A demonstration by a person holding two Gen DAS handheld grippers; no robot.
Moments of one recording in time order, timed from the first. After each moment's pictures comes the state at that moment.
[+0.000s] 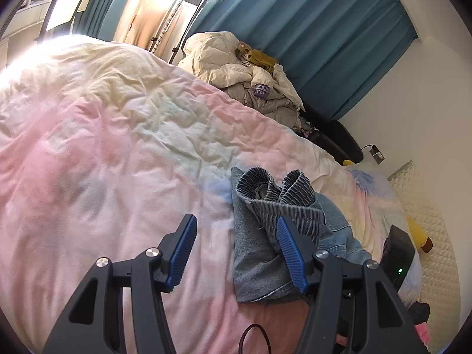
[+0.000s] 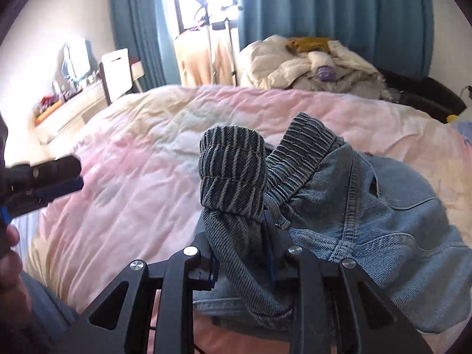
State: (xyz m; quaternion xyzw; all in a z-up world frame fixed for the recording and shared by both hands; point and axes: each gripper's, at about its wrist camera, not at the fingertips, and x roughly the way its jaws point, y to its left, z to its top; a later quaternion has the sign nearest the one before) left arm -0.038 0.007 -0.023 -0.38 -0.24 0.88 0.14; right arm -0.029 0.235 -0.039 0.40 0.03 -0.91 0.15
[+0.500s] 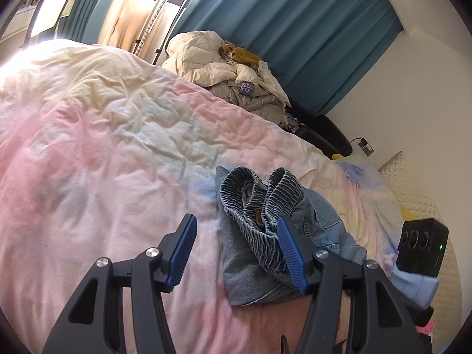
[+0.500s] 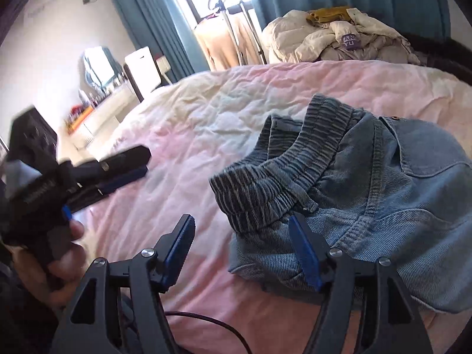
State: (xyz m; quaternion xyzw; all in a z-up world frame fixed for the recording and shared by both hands) left arm -0.043 0.020 -0.027 -0.36 -0.23 0.88 0.19; right arm -0.026 0.273 -0.018 0.41 -0.12 -0.88 0.22
